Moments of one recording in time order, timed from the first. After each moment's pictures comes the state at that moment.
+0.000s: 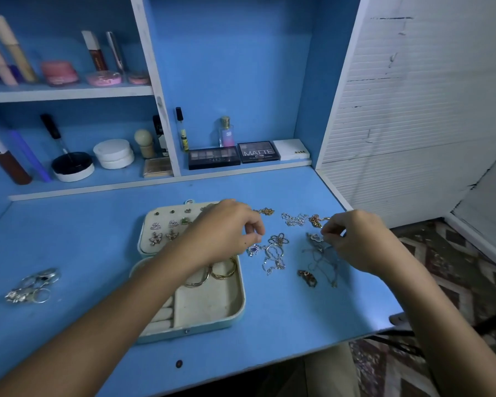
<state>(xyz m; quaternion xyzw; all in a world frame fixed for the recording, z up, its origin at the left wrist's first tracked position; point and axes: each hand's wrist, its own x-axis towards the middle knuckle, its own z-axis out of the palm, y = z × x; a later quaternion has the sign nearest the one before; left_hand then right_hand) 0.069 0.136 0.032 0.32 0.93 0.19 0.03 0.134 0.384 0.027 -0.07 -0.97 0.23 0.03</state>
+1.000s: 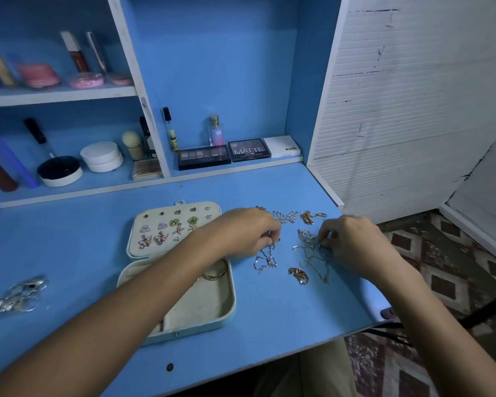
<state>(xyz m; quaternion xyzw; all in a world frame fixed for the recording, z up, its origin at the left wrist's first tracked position) 0.053 0.182 0.020 0.44 0.89 0.06 0.11 0.141 0.395 0.010 -0.07 -0.99 0.16 0.00</state>
